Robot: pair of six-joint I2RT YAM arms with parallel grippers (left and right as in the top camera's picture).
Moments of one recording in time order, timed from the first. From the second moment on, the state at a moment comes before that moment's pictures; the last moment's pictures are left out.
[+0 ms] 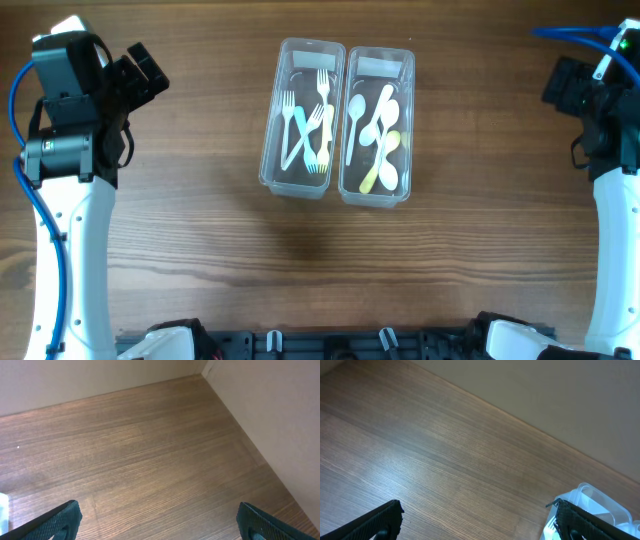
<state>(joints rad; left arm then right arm) 0.12 1.36 1.38 -0.67 -0.10 -0.37 -0.23 1.36 1.39 -0.70 0.26 0.00</state>
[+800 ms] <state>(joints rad) 0.12 1.36 1.38 -0.67 -0.11 -0.37 -0.03 0.50 1.40 -0.70 0.26 0.00</state>
